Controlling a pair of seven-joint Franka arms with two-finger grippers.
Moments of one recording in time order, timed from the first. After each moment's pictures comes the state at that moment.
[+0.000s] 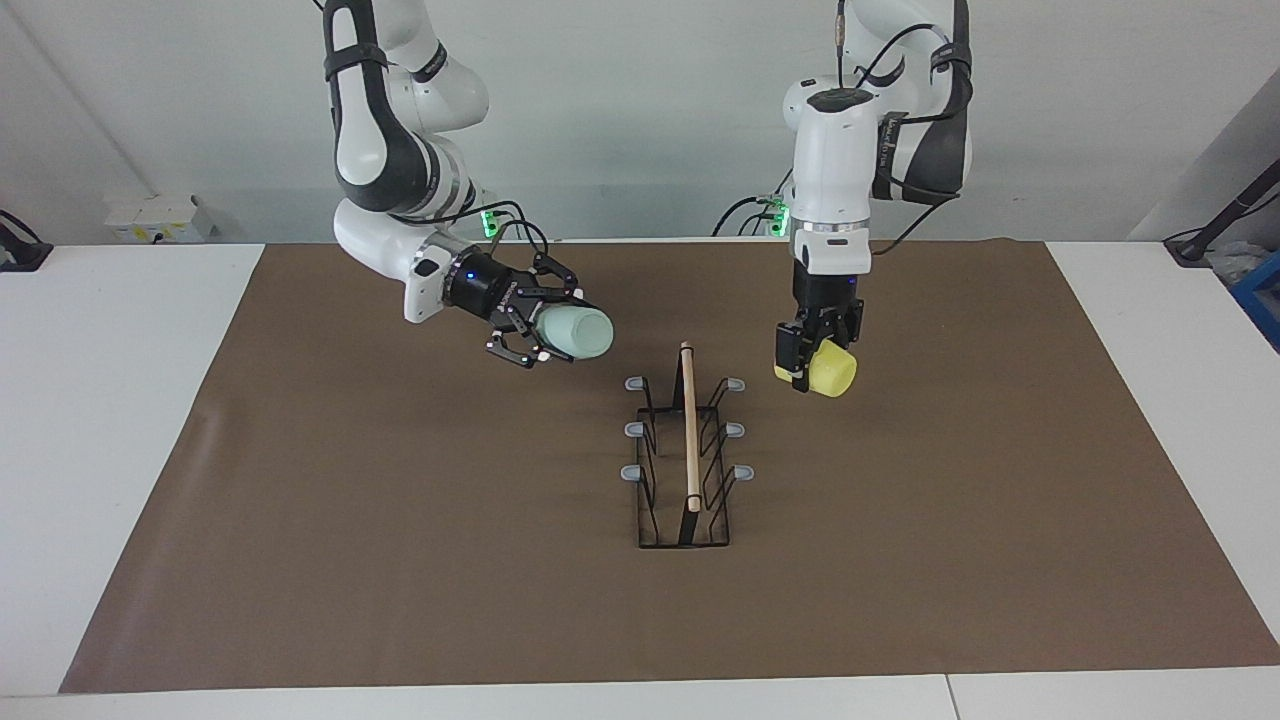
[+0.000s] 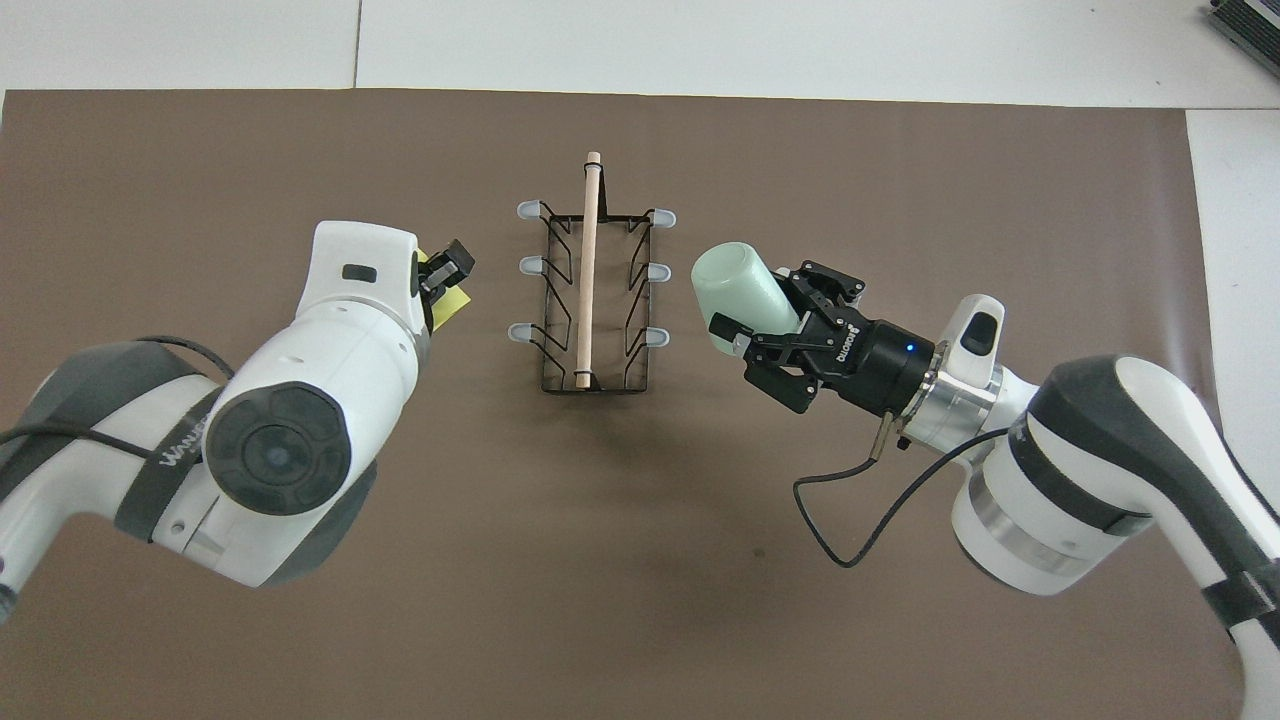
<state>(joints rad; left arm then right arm) -0.02 -0.01 -0.43 -2.09 0.49 2.50 -1.35 0.23 -0.02 0.06 -2.25 2.04 2.25 -1.93</state>
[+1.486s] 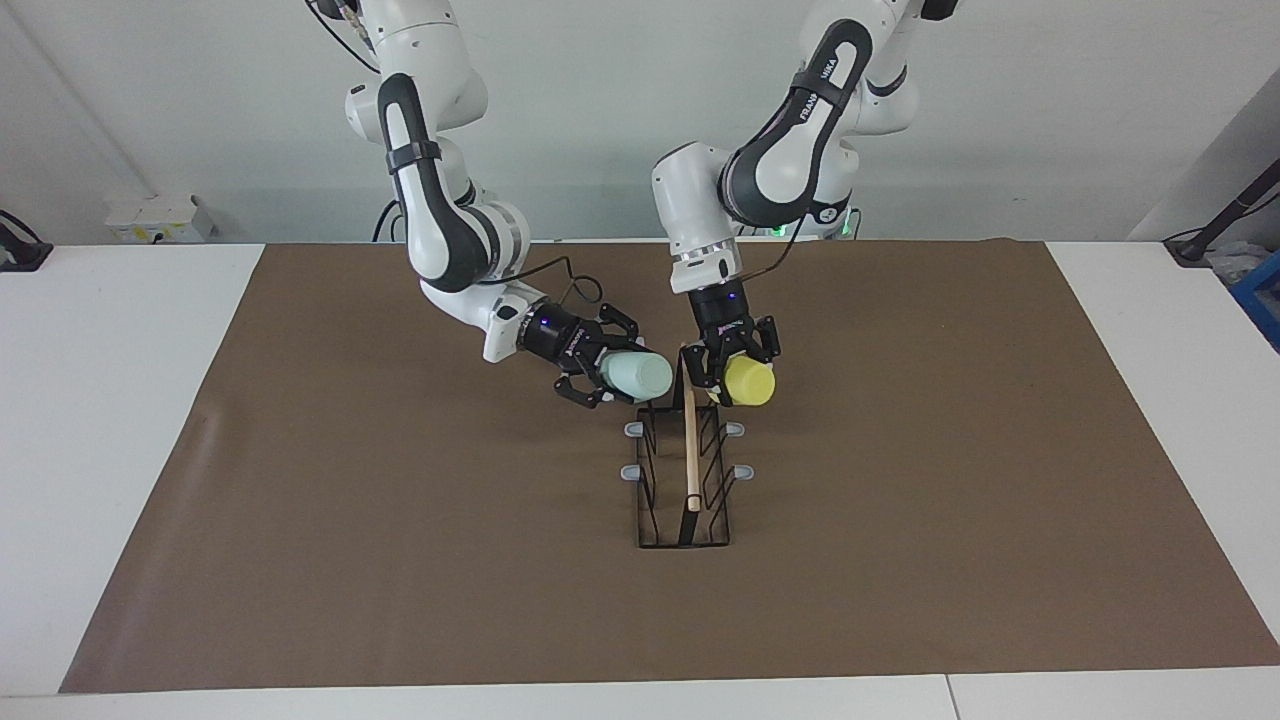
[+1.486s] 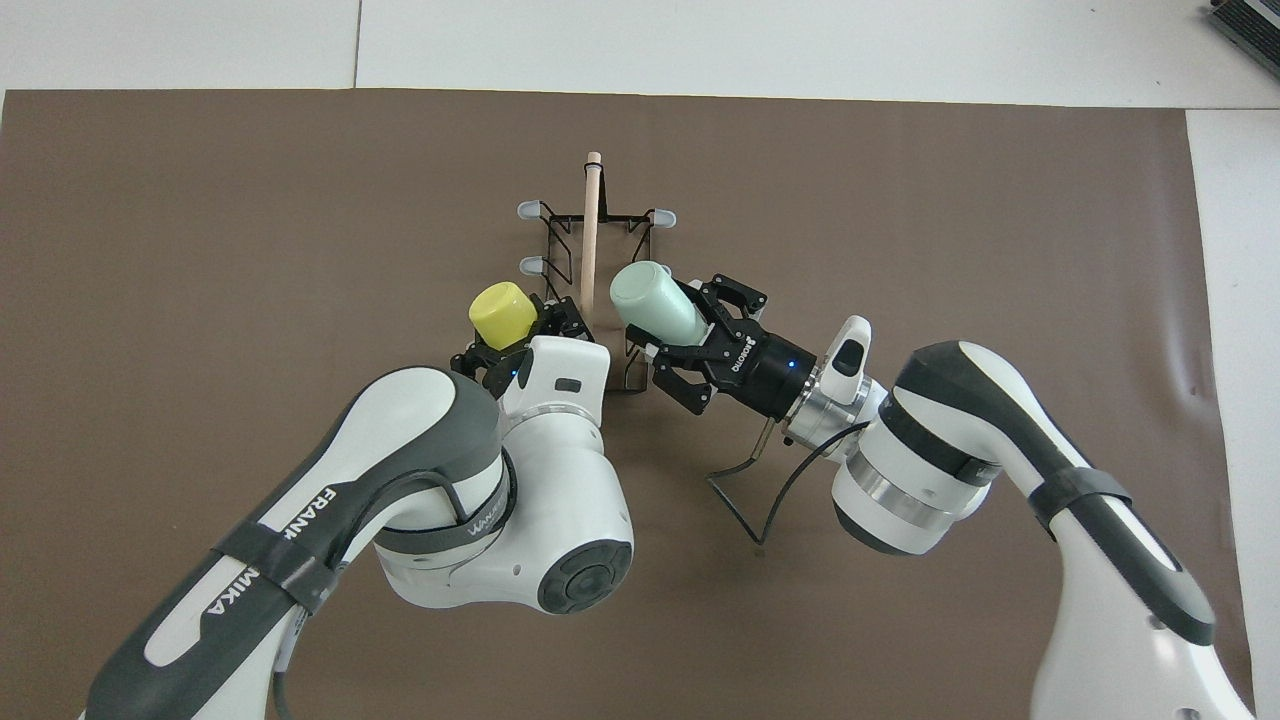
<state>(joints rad) -0.06 0.16 -0.63 -2.09 1.21 2.33 -1.96 0.35 0.21 0.06 -2.17 2.31 2.23 -2.34</state>
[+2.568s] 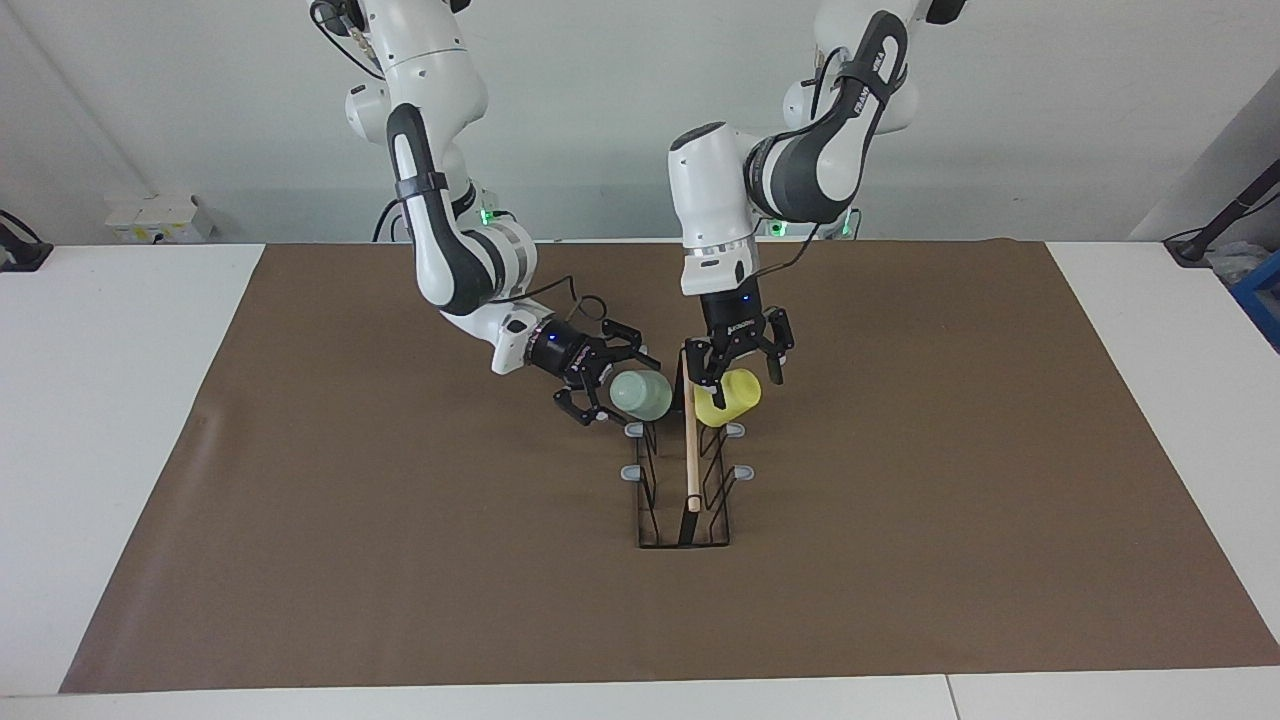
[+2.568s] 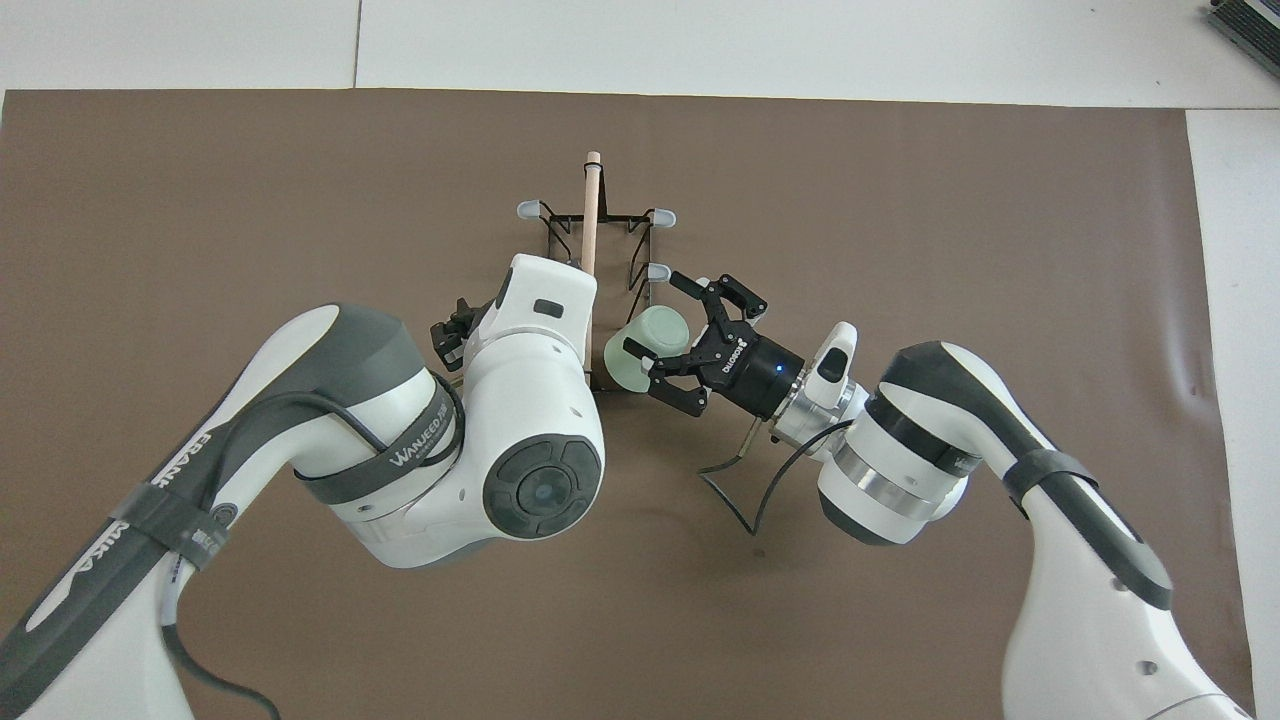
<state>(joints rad) -0.01 0.17 -0.63 -1.93 0.85 2.32 -1.54 0.35 0.26 0.06 -2.16 2.39 2.22 -2.47</state>
